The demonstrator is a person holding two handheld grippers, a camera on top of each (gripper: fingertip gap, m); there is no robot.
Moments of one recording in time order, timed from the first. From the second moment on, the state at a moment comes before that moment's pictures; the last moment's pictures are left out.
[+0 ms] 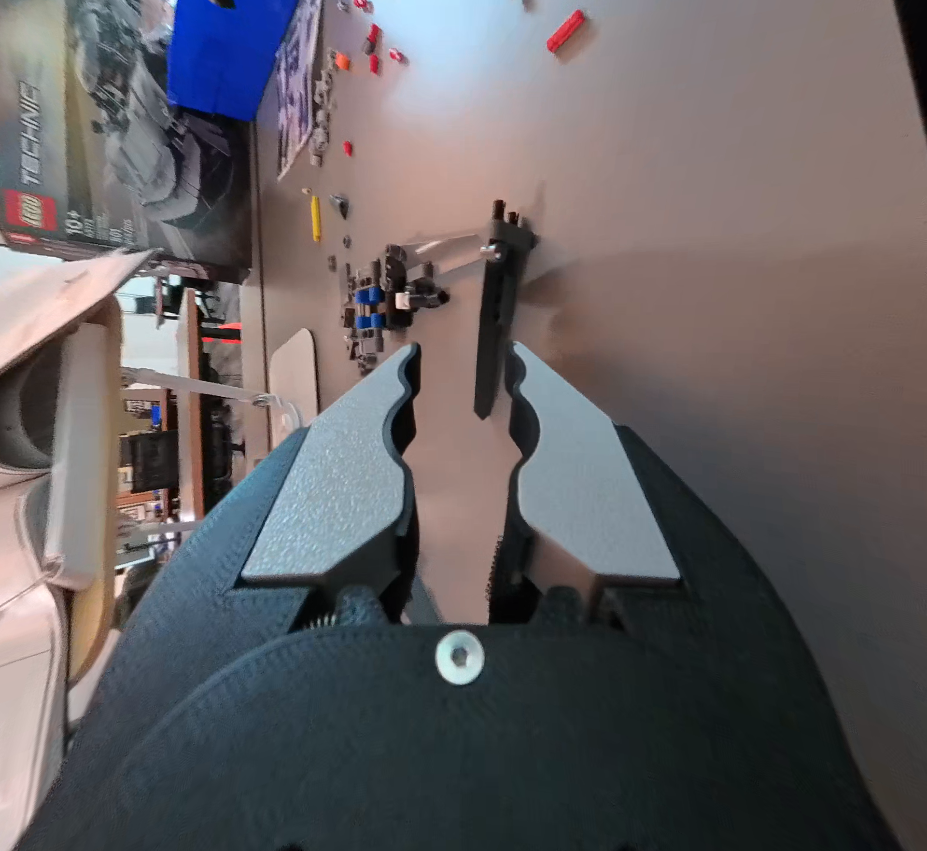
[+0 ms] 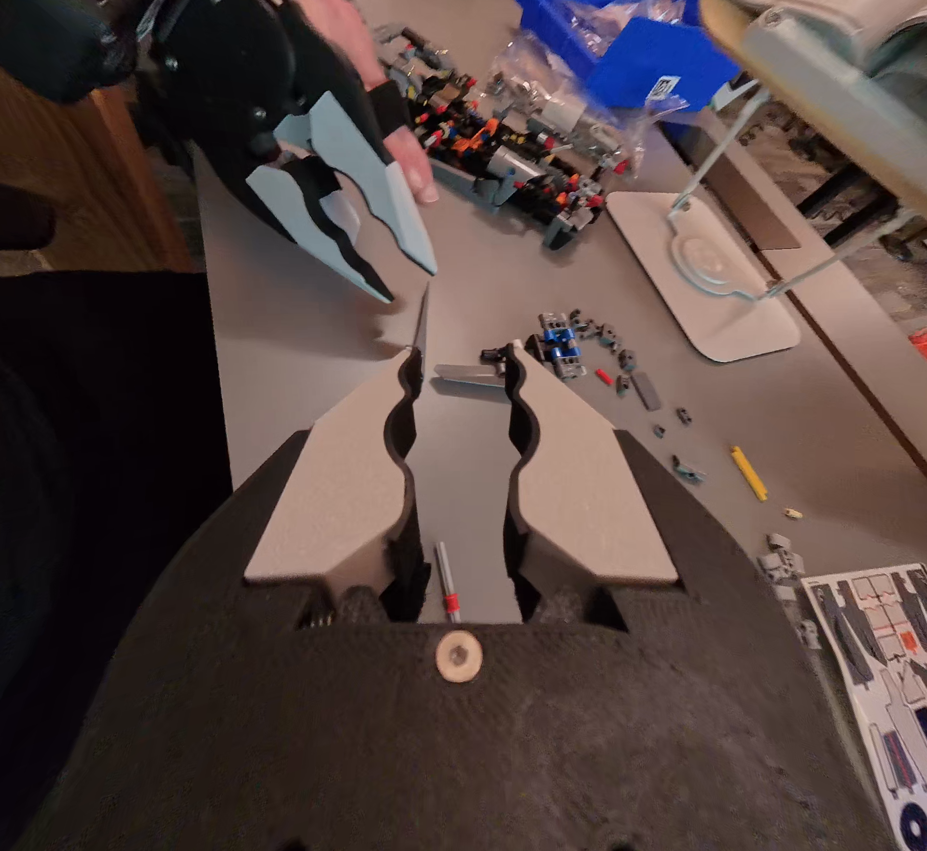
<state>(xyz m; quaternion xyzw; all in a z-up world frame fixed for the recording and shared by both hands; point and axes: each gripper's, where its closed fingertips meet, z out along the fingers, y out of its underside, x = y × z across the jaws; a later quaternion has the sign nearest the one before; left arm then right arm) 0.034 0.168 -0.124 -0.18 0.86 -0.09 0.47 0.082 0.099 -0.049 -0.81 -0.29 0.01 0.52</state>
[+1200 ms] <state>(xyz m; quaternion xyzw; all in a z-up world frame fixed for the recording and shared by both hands) 0.030 0.166 -0.143 -0.20 0.87 -0.10 0.44 0.050 0.109 -0.107 -0.84 -0.29 0.09 0.45</state>
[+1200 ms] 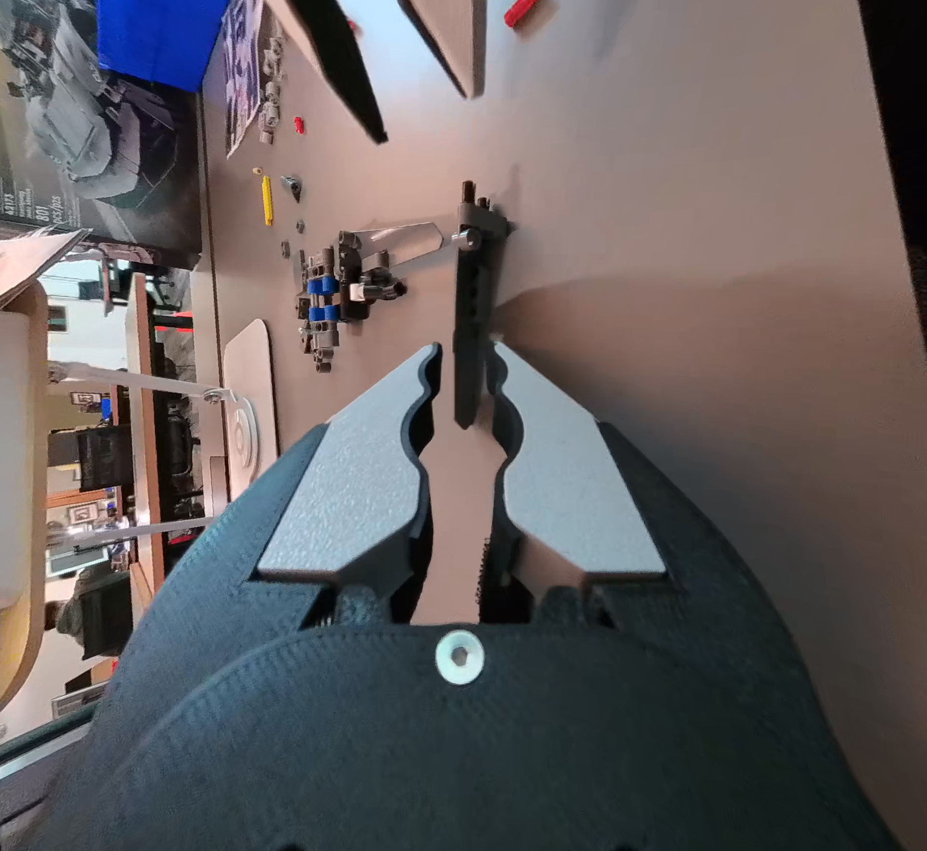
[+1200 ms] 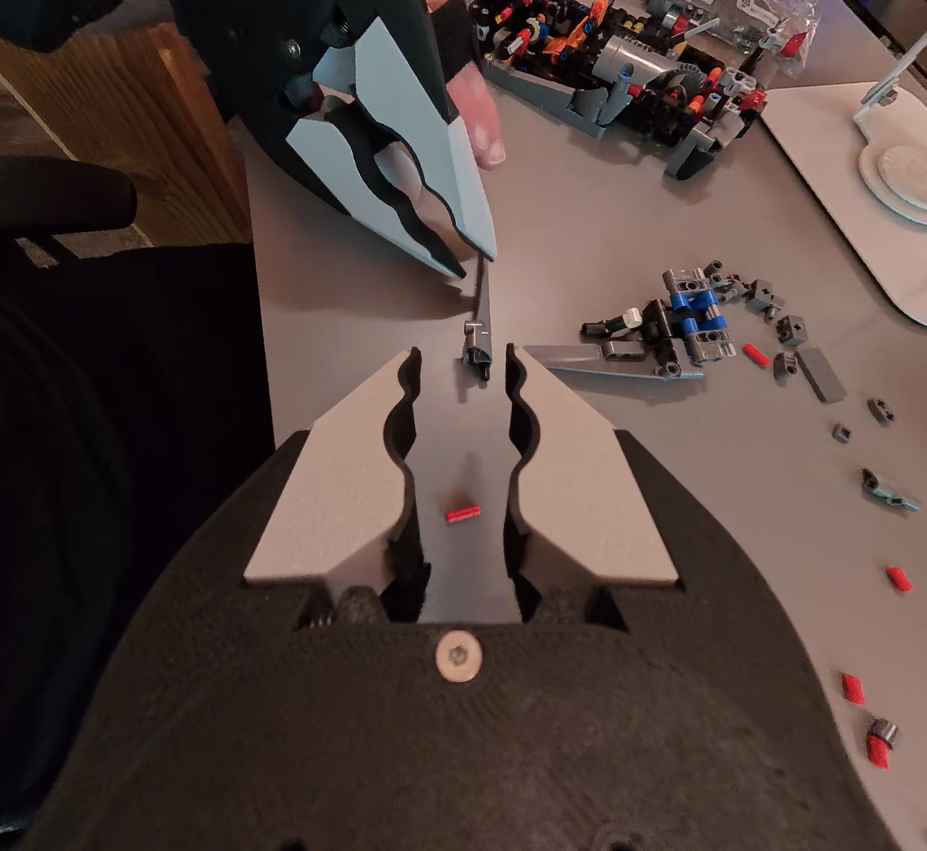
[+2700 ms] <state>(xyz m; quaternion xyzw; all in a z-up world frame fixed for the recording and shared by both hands) 0.035 0.215 -0.097 -0.26 0.83 -0.07 0.50 0.136 0.069 -0.045 -0.84 -0.21 -0.02 0.51</state>
